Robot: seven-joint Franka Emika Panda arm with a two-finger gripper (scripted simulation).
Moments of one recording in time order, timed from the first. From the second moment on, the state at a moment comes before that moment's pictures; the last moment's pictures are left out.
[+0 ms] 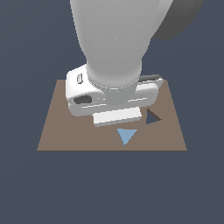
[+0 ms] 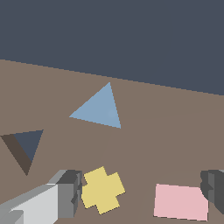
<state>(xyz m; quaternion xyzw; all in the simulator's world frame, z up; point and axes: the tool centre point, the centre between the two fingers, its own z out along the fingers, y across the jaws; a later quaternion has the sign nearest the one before) 0.057 0.004 0.112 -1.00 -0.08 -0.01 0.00</state>
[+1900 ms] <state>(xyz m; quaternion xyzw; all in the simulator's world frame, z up) 0.098 0.056 0.031 -0.98 -0.20 0.00 0.00</state>
